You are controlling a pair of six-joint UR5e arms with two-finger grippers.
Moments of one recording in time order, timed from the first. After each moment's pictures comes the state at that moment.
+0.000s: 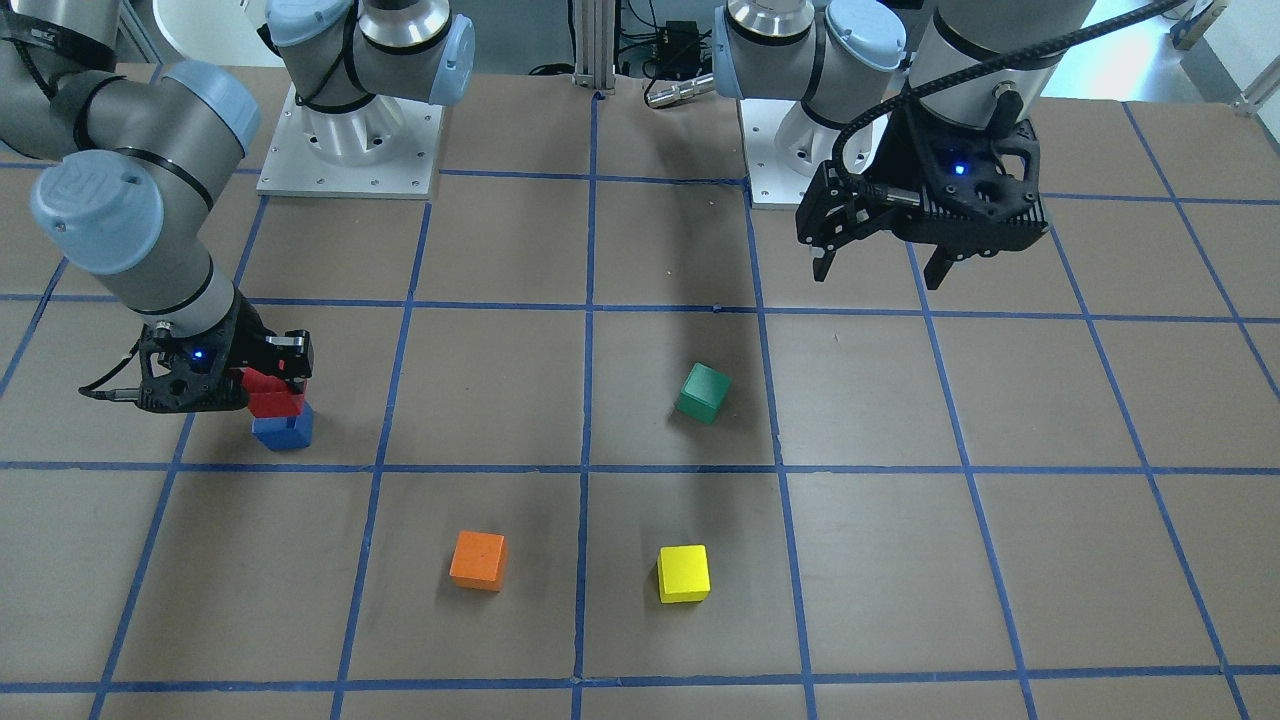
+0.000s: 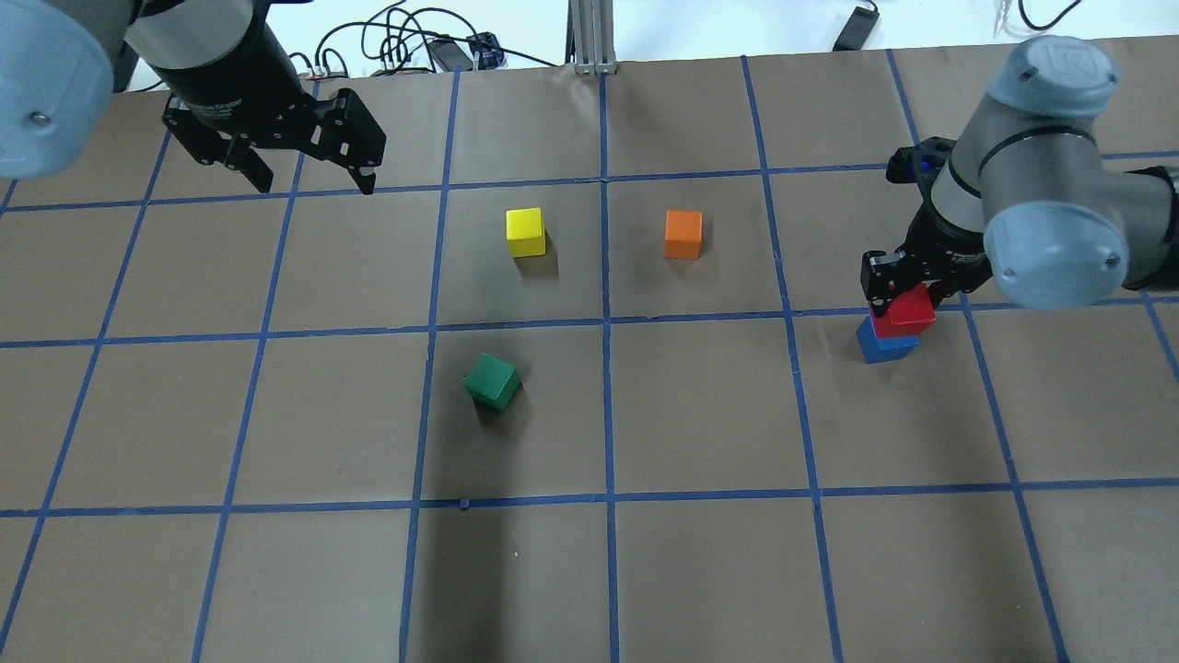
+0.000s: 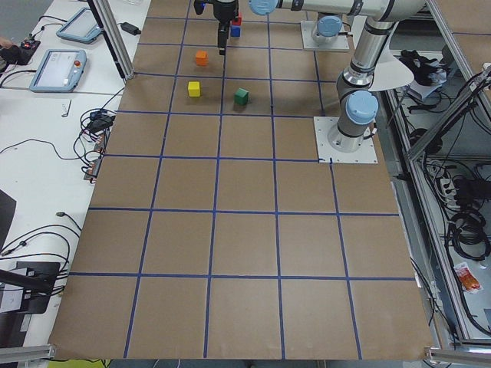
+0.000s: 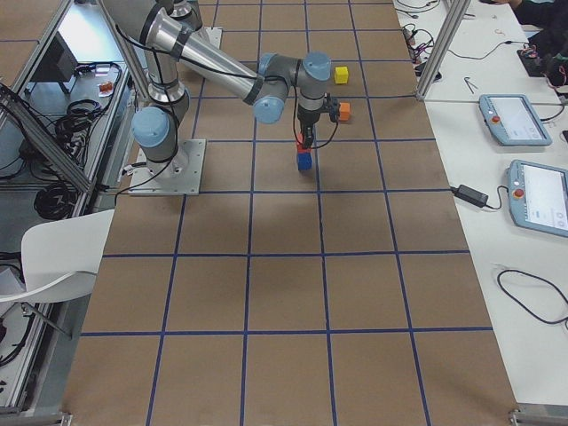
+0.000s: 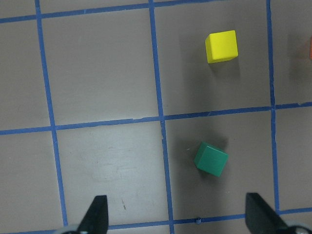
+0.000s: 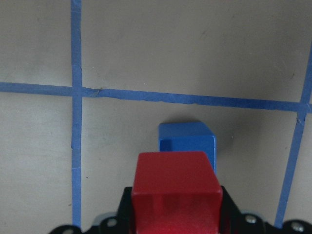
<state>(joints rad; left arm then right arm) -1.58 -1.61 -1.48 -1.55 1.58 0.06 1.37 -1.42 1.98 -2.09 -1.60 -0.29</state>
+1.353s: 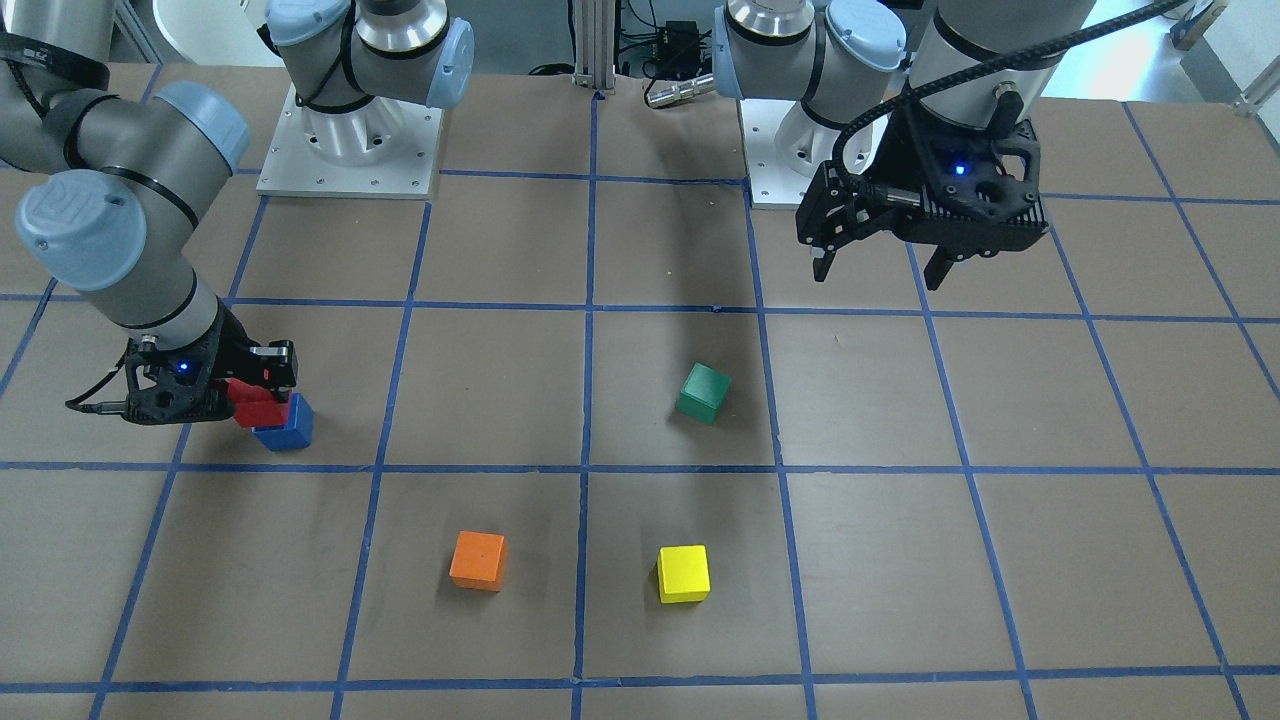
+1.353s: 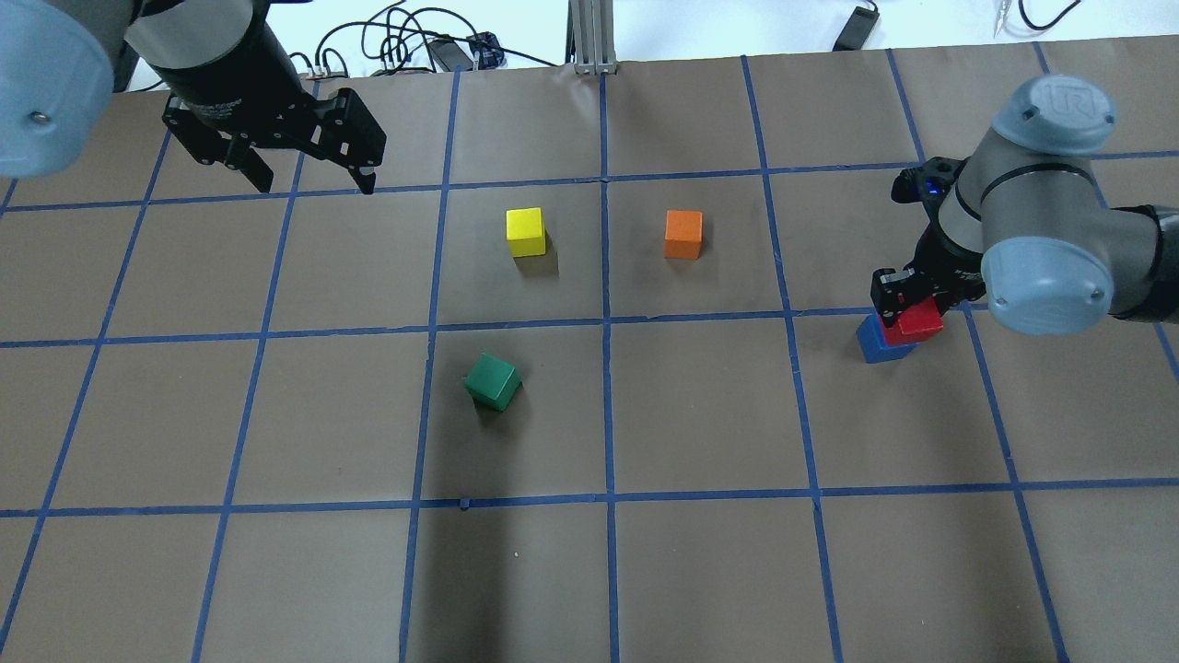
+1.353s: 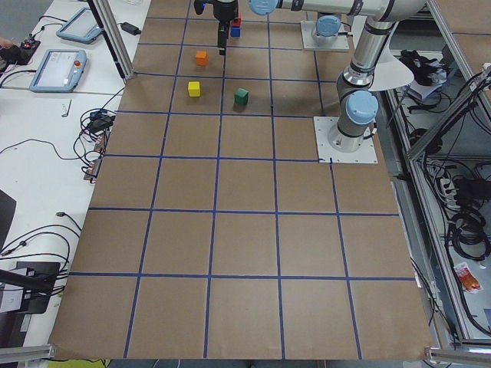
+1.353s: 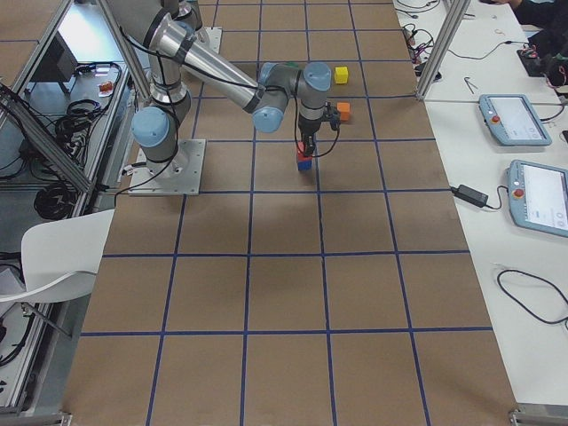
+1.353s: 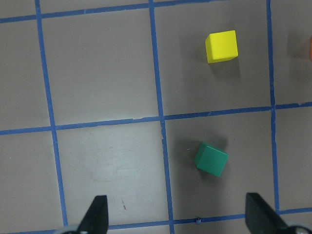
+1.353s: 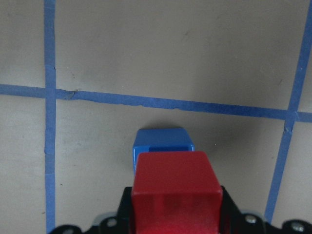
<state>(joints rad) -1.58 -1.61 -1.48 -1.55 1.58 0.06 1.33 -1.39 1.99 -2.13 -1.60 -0.34</state>
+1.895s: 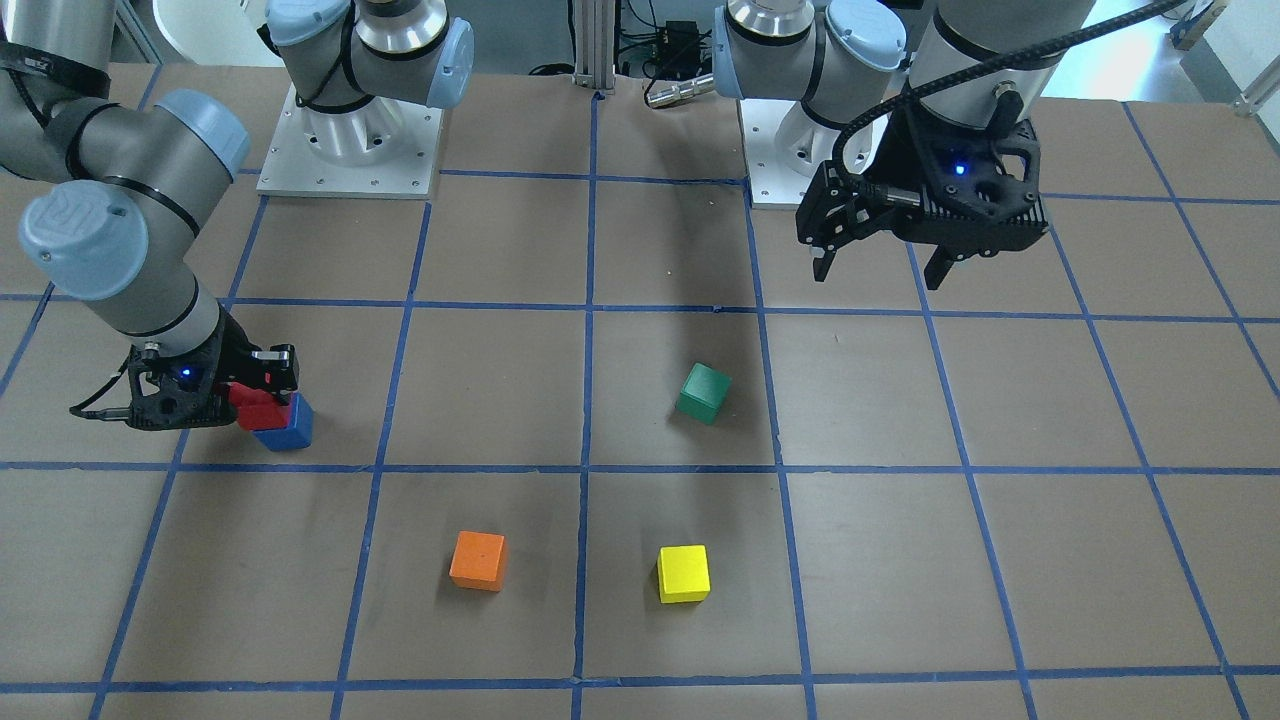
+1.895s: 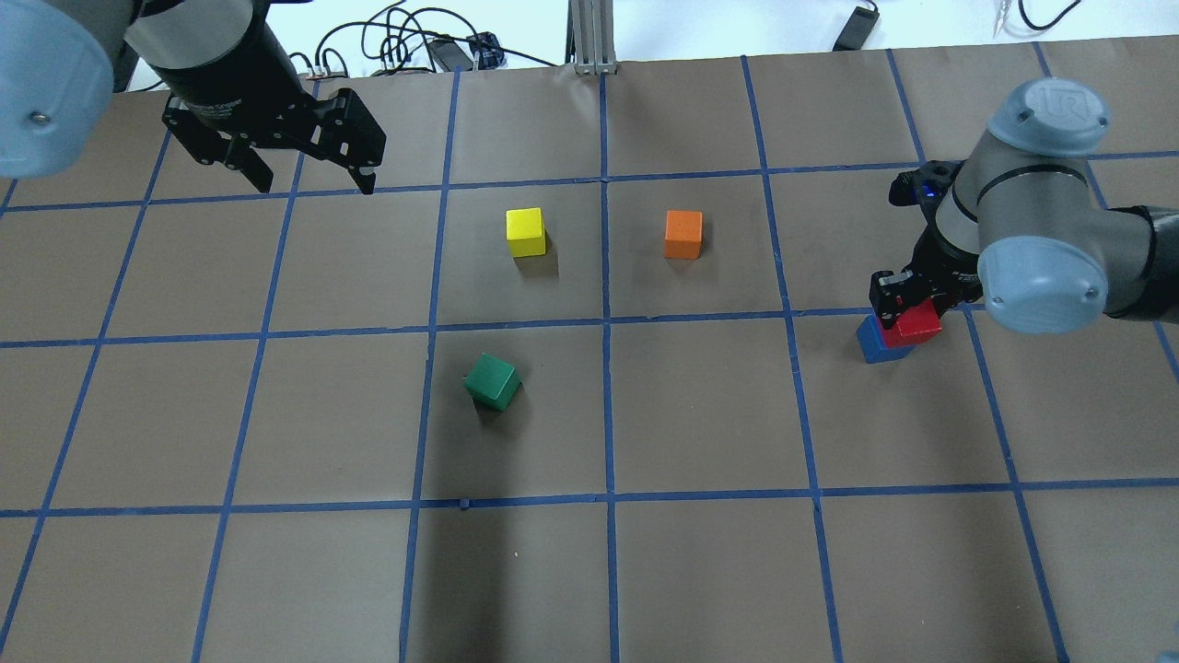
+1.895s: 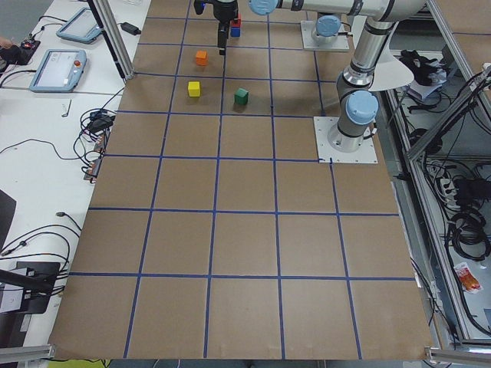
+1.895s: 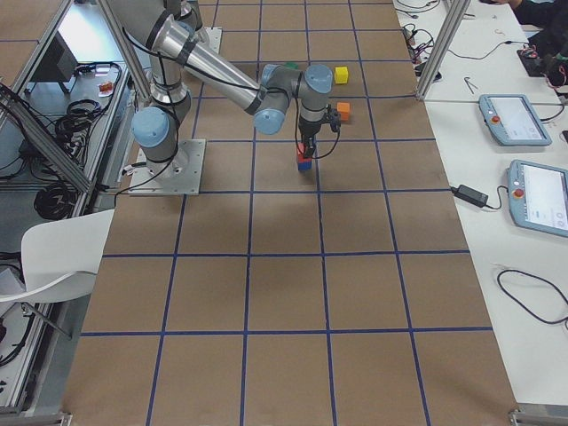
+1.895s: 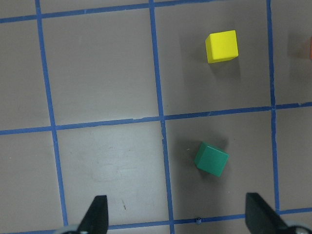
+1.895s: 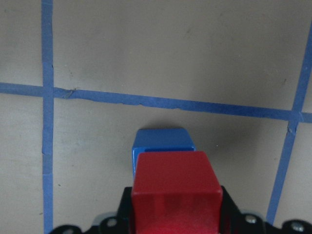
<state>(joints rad) -1.58 -1.61 -1.48 -1.55 1.58 0.06 1.33 -1.37 1.99 -2.13 -1.60 -0.35</state>
